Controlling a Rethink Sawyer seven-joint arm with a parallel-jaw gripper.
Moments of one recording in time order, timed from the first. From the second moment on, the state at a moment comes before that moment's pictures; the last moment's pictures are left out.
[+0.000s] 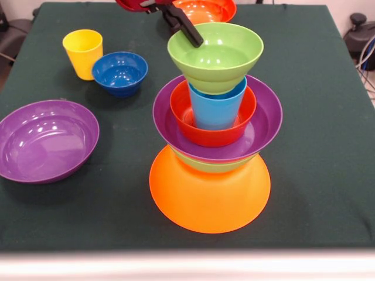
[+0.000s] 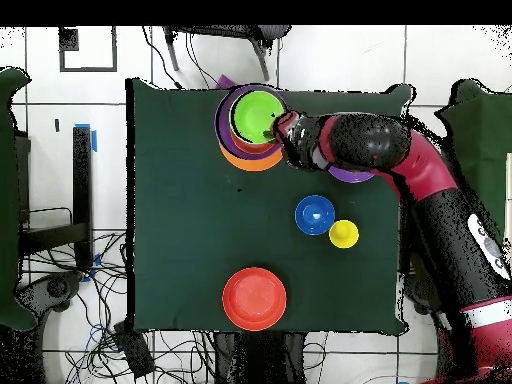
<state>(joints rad) -0.97 -0.45 0.95 1.49 -0.21 0.88 2.26</state>
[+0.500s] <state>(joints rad) -0.97 -0.45 0.95 1.50 -0.22 0.88 2.26</state>
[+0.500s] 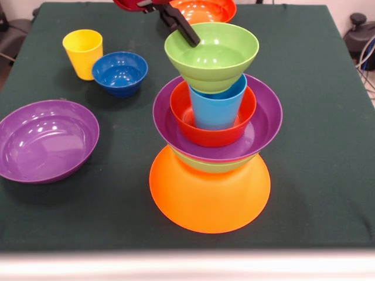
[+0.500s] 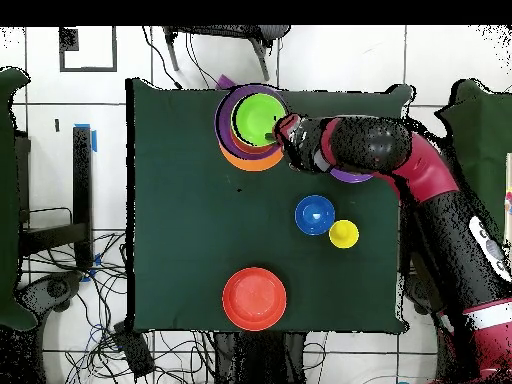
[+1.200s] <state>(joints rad) -0.97 -0.45 0.95 1.51 -0.22 0.88 2.26</state>
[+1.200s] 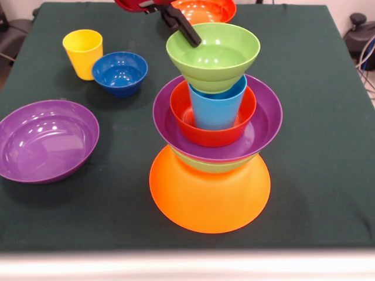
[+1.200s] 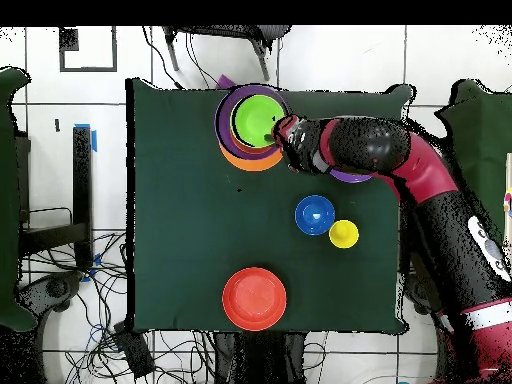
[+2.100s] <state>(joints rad) -0.97 -0.45 0.95 1.51 -0.24 0.86 2.26</state>
